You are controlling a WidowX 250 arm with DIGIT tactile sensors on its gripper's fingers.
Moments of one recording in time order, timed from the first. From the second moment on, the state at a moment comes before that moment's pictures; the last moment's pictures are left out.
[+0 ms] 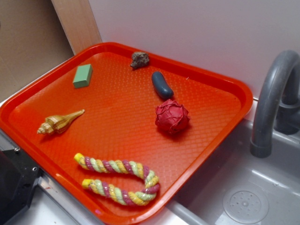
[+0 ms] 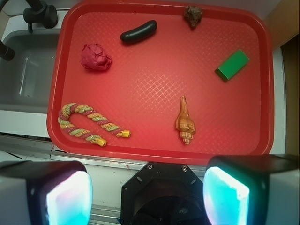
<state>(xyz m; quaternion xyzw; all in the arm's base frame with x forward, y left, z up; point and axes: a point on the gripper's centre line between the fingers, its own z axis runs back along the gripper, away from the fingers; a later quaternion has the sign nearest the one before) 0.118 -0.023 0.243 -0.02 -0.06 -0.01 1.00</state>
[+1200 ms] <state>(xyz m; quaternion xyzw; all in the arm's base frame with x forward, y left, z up) 0.192 -0.048 0.199 -0.06 -0.12 0.20 0.97</state>
